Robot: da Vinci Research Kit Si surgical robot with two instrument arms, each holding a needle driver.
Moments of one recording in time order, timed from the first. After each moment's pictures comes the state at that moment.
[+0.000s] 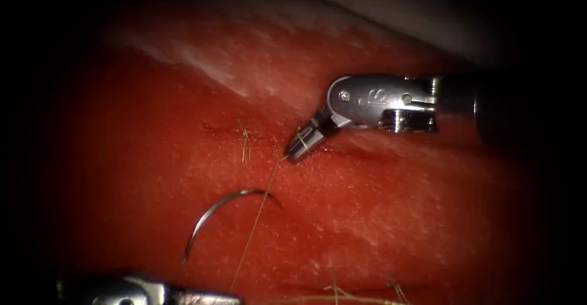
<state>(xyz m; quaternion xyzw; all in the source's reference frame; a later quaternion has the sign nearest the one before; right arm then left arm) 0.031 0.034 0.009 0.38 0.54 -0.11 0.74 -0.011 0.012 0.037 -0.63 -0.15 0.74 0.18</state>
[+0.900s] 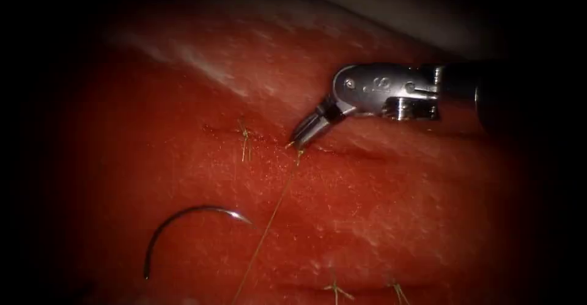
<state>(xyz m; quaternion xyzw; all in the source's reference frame) 0.030 0.036 0.011 0.37 0.53 -0.09 0.76 -0.009 0.006 0.028 -0.63 -0.17 0.74 0.17</state>
